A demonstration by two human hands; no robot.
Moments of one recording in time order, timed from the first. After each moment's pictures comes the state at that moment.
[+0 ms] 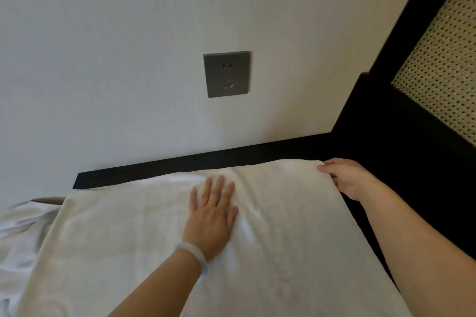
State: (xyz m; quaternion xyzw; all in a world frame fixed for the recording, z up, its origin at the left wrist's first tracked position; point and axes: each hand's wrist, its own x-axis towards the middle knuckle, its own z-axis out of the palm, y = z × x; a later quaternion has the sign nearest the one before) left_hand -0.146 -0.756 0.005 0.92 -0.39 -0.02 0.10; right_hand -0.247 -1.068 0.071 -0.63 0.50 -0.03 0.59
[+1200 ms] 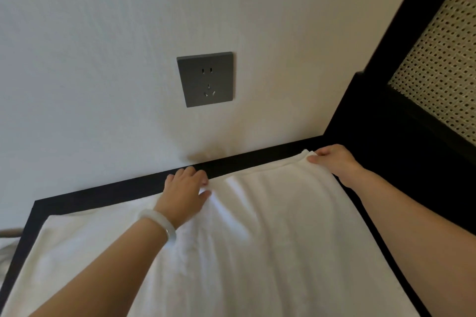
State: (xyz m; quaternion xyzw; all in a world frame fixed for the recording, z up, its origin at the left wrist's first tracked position) left_hand -0.048 -0.792 0.048 0.91 -0.39 -0.08 0.09; right_hand -0.209 -1.113 0.058 -0.74 0.46 -0.08 0.47
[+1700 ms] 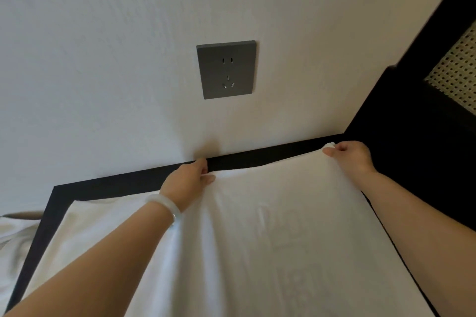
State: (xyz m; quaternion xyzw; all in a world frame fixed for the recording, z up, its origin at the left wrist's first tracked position) left_hand -0.024 -0.785 0.055 0.92 -0.31 -0.17 0.14; right_hand -0.195 -1.120 0.037 -0.77 0.46 -0.15 0.42
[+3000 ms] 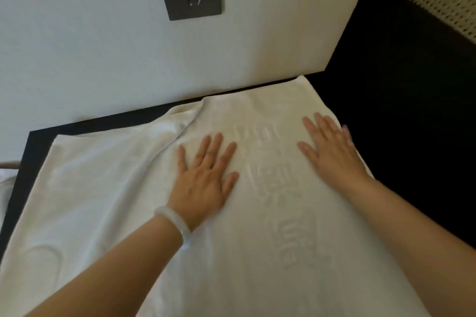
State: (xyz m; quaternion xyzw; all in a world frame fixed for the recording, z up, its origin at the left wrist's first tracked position) left_hand -0.176 -0.761 0.008 0.89 -0.45 -0.05 0.02; right_hand -0.312 -1.021 0.018 -0.96 0.28 0.04 0.06
